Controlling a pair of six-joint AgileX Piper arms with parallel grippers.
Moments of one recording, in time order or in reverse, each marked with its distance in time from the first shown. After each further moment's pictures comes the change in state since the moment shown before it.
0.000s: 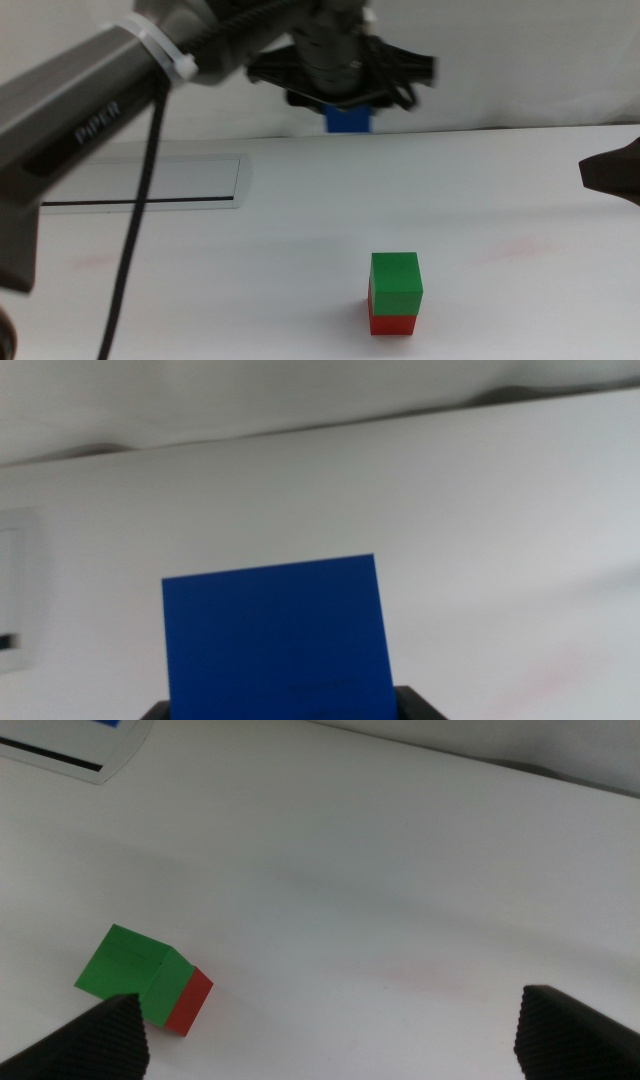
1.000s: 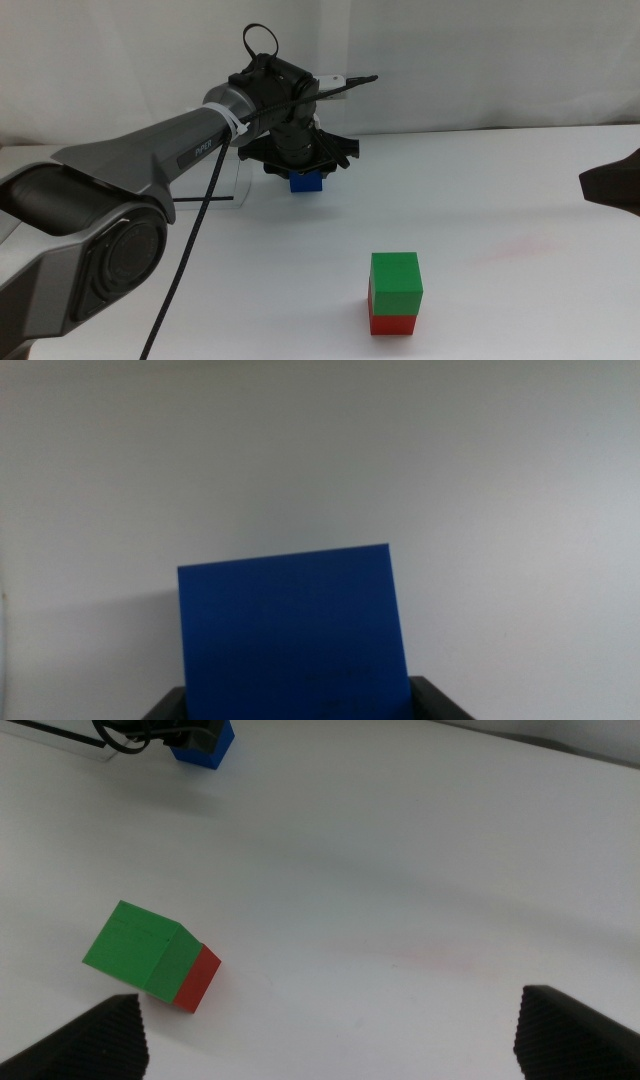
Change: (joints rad) left arm 0.266 0.409 0.000 -0.126 -0.296 0.120; right arm 0.000 0.000 0.000 0.000 0.041 0.004
